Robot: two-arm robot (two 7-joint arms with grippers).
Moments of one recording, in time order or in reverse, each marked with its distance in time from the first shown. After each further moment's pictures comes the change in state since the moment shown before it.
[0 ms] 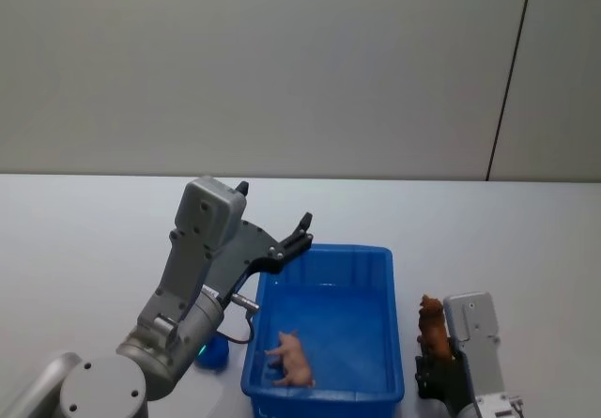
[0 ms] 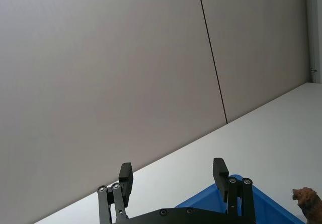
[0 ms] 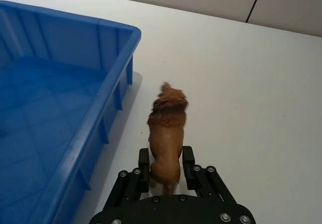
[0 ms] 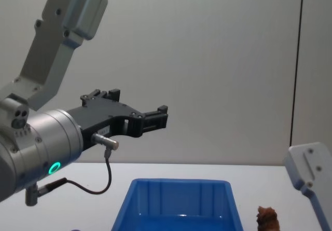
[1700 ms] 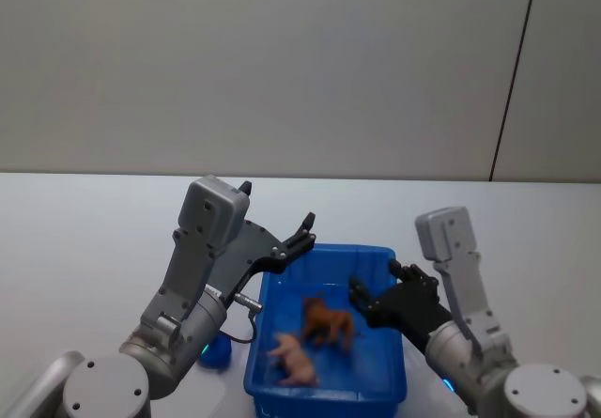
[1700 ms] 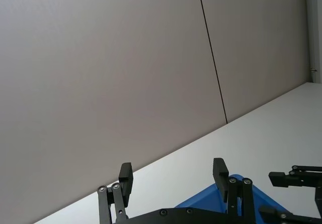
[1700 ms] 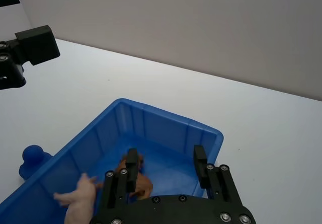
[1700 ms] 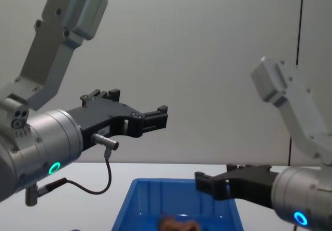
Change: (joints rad) left arm 0.000 0.000 0.000 0.000 0.000 0.000 0.000; right arm 0.120 -0.010 0.025 -0.083 0.027 0.032 0.357
